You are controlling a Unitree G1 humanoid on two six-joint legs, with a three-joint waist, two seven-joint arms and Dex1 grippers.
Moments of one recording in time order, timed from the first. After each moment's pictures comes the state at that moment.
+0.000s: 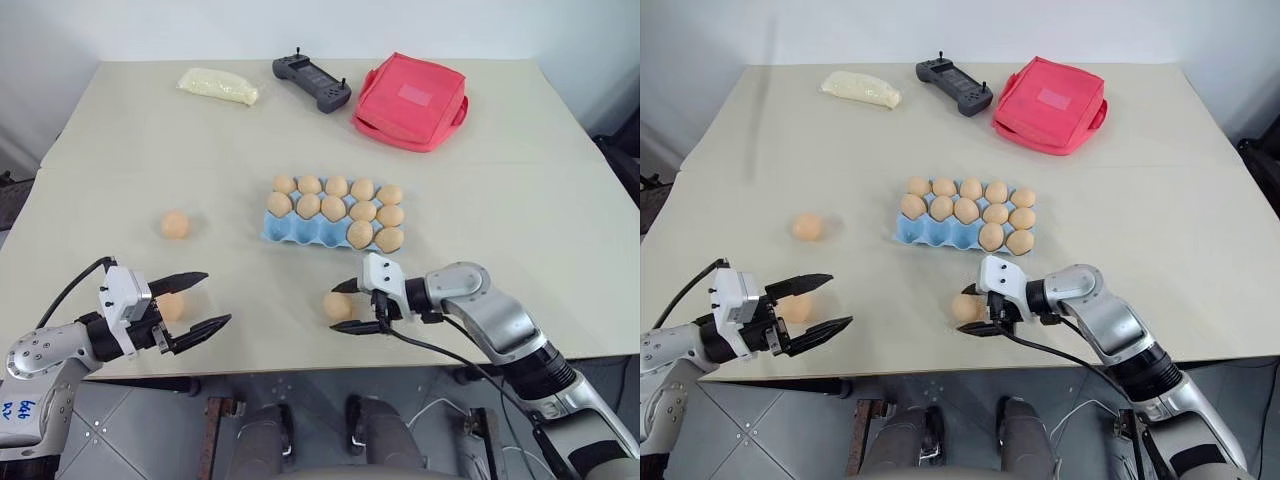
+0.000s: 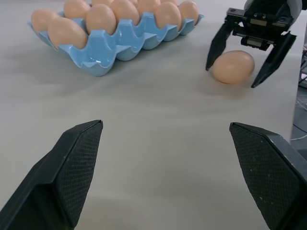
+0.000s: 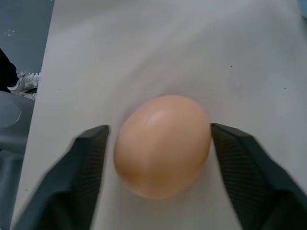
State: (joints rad) left arm 0.13 0.72 0.35 -0.27 -0.55 0.25 -0.98; right arm -0.50 -0.57 0.39 -0.12 0.22 0.46 1.09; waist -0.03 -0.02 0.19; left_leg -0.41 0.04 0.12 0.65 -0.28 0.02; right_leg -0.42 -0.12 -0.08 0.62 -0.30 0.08
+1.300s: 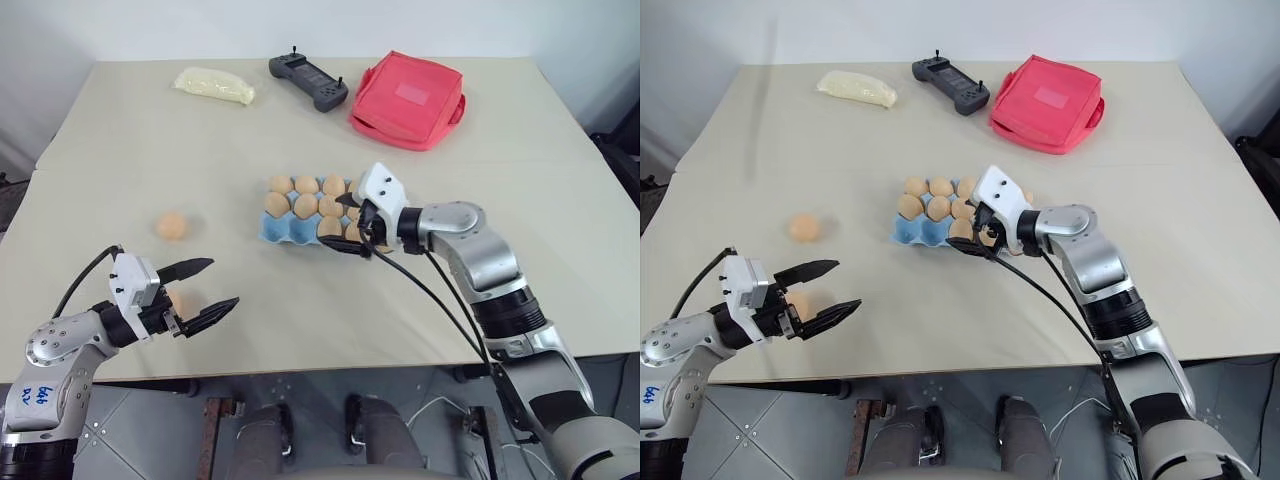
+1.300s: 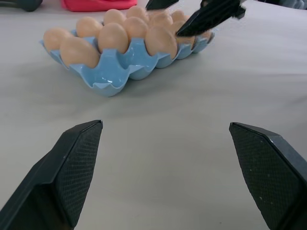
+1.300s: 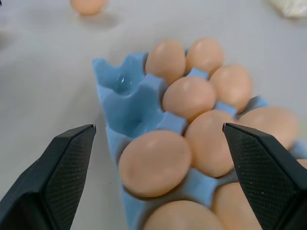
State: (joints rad) left arm 0.05 0.68 0.30 -0.23 -0.54 0.24 -0.92; right arm -0.78 -0.44 0.21 0.08 0.17 0.48 0.89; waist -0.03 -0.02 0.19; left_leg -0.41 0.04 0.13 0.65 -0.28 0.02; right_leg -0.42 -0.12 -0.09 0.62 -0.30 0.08
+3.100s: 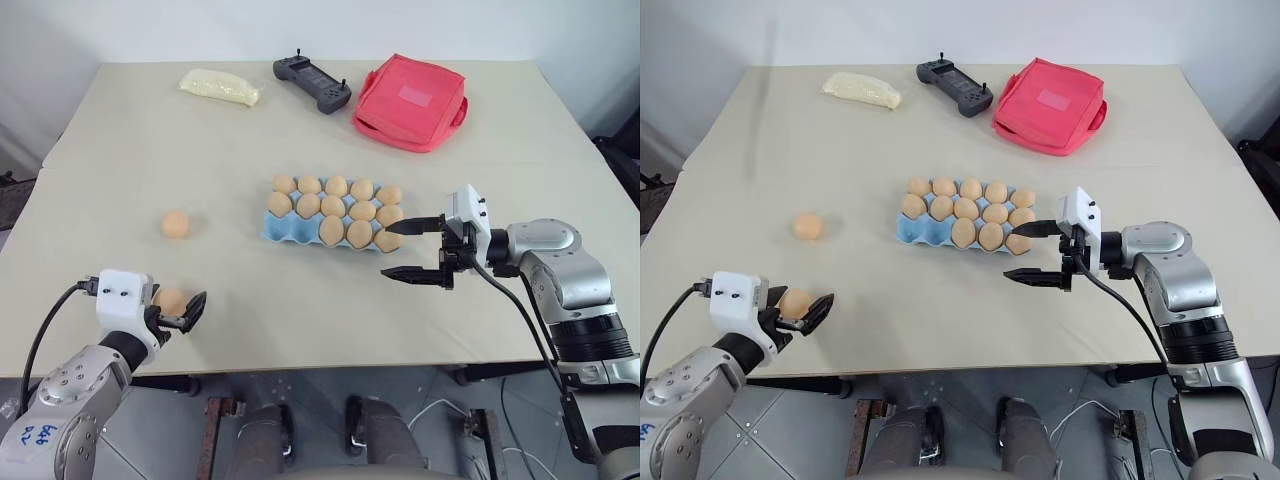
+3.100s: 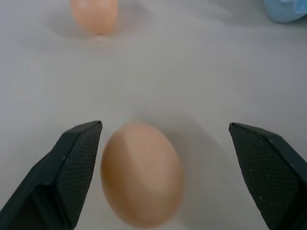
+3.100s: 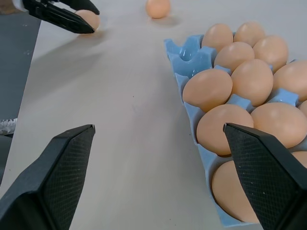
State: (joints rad) left arm 0.17 0.52 0.38 -0.63 -0.50 0.88 -0.13; right arm -0.58 -0.68 0.07 0.11 0.41 0.35 1.29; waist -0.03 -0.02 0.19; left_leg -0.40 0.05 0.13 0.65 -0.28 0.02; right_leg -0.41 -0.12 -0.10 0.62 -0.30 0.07
